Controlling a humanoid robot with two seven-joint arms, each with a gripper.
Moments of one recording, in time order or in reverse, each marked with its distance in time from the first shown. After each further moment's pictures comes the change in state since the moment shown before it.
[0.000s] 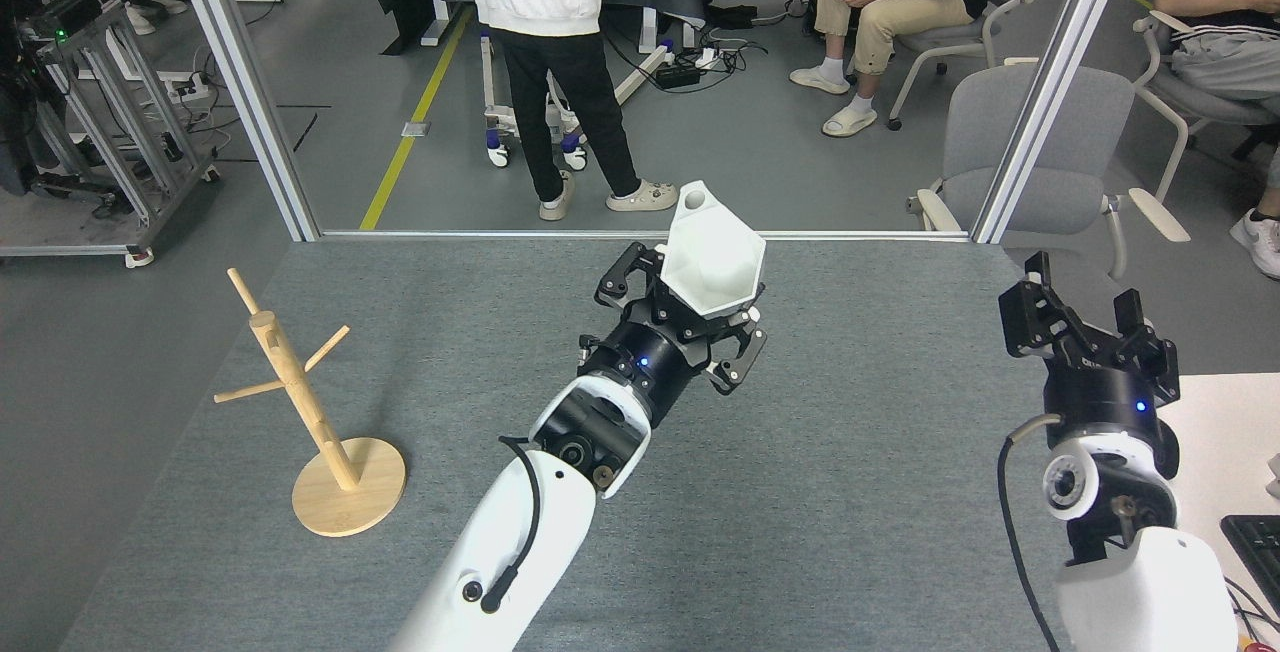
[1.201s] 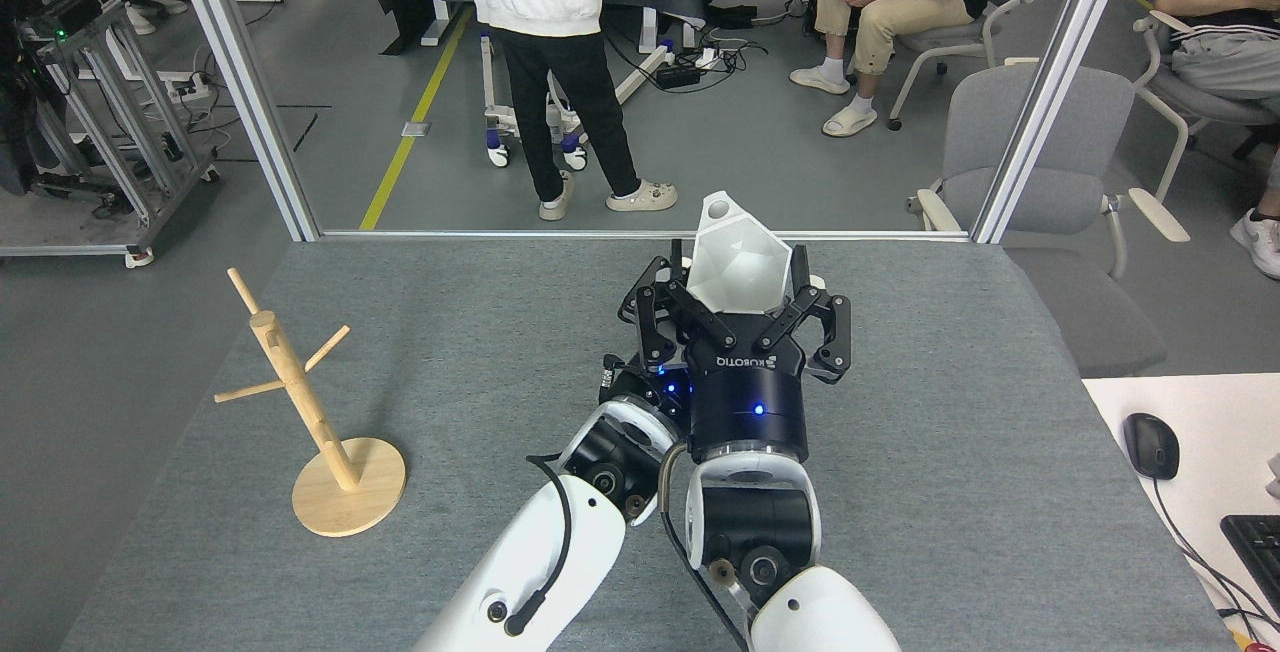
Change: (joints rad) left arm 0.019 -0.001 -0.134 0.040 -0.003 0.111 0.073; right arm -0.108 0.222 0.849 -0.319 0.554 0.653 0.225
